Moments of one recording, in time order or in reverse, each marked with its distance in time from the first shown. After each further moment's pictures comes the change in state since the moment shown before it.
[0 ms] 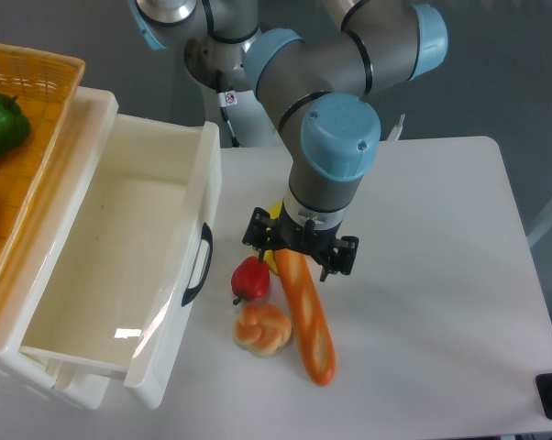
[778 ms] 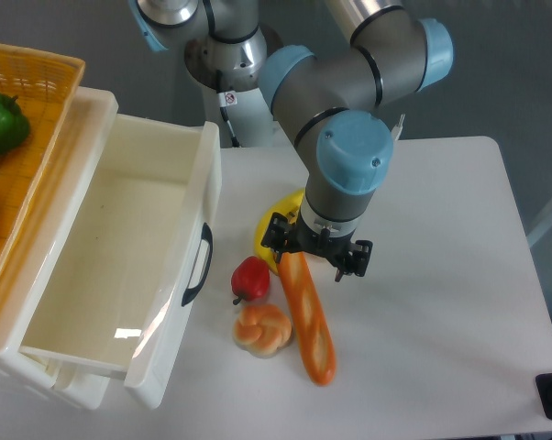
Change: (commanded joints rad) arm 0.023 -0.026 -0.104 0.089 0.014 -0.012
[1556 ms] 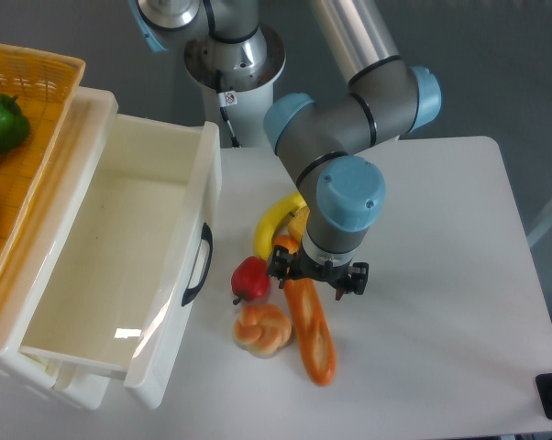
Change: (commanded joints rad) arm -0.025 -0.089 -0.089 0.226 0.044 -0.089
